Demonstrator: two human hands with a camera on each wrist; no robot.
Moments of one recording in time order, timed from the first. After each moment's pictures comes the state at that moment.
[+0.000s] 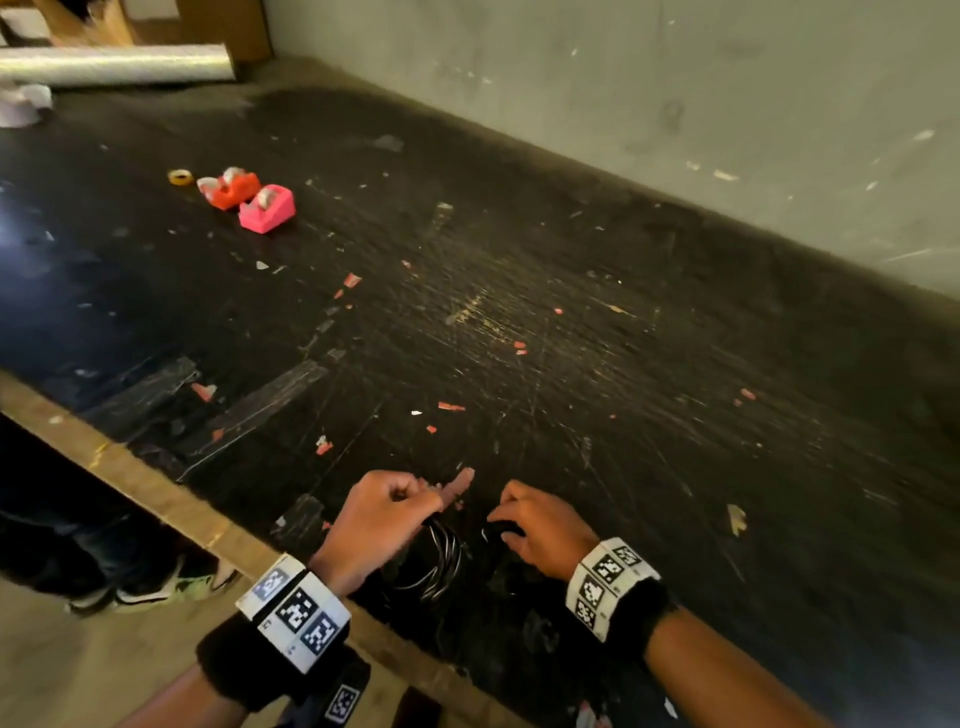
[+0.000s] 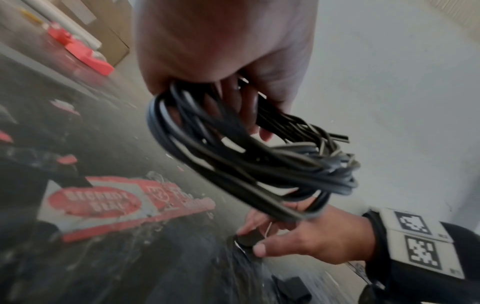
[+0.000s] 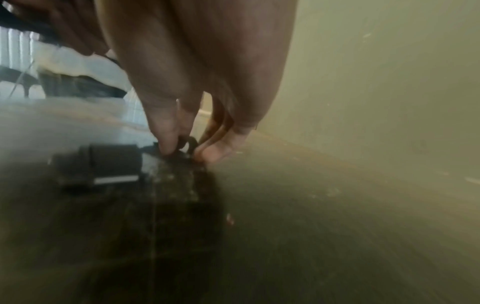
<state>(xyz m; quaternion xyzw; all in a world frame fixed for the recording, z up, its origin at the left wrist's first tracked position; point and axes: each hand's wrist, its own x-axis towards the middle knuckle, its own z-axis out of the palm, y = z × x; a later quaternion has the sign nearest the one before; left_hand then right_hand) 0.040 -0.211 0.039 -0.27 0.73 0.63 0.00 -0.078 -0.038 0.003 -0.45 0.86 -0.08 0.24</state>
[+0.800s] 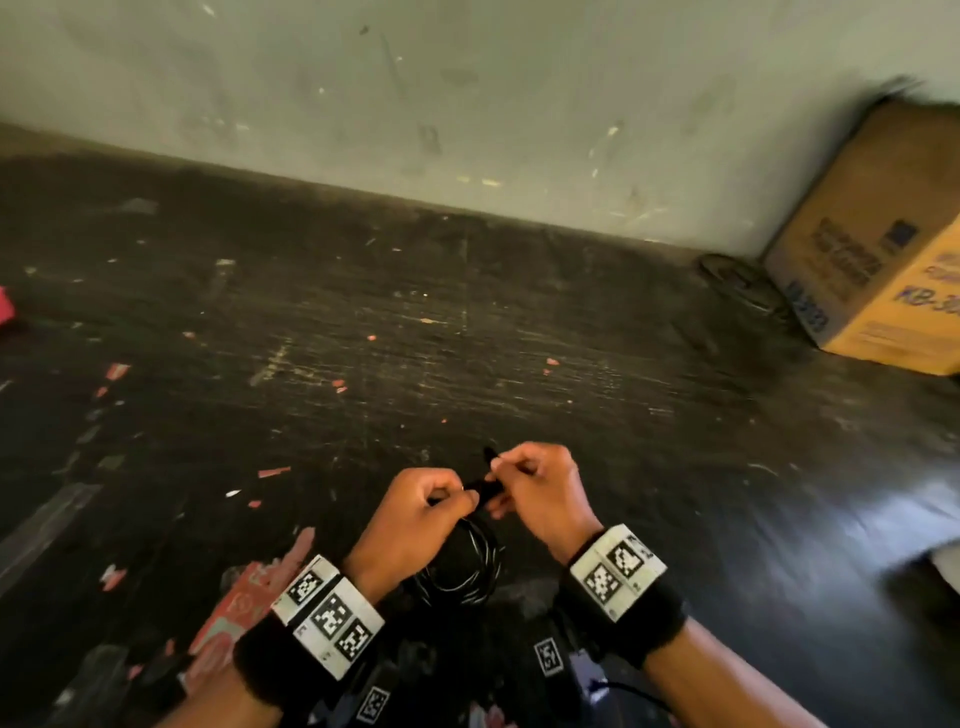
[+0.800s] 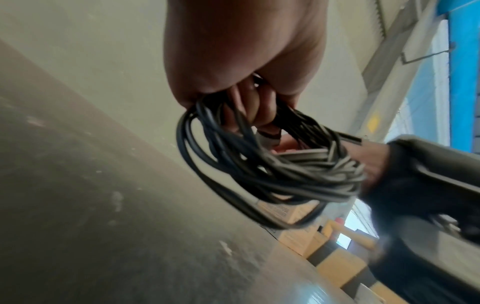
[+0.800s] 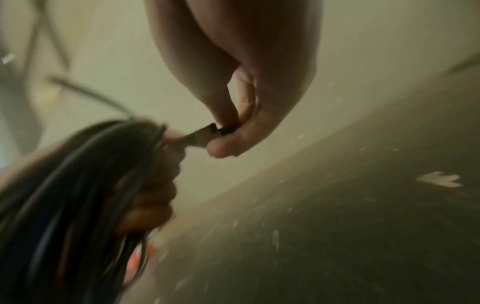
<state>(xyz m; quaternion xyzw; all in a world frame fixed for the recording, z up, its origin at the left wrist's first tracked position) -0.048 -0.077 0.073 0.03 0.78 0.62 0.05 -0.075 0.069 0.087 0.03 0.80 -0.60 0.05</state>
